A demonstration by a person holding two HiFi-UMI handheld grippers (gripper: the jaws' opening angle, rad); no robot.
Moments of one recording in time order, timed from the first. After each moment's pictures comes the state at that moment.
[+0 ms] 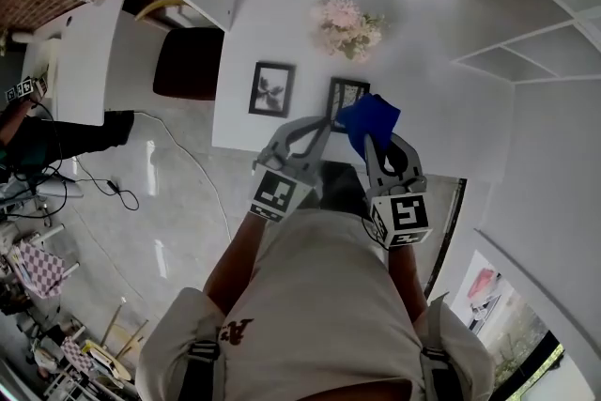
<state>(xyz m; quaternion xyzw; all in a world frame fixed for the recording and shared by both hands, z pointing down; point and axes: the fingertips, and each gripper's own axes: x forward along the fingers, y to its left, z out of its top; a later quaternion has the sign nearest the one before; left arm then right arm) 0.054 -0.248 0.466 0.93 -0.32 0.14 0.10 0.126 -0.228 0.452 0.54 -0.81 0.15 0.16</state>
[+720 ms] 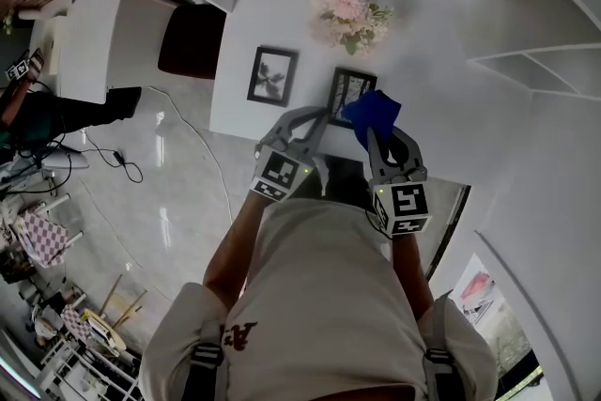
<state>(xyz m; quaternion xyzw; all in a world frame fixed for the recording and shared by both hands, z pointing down) 0.060 -0.256 0.553 0.91 -0.32 0.22 0.11 0.145 -0.239 0.512 0.50 -0.82 0.20 0.19</state>
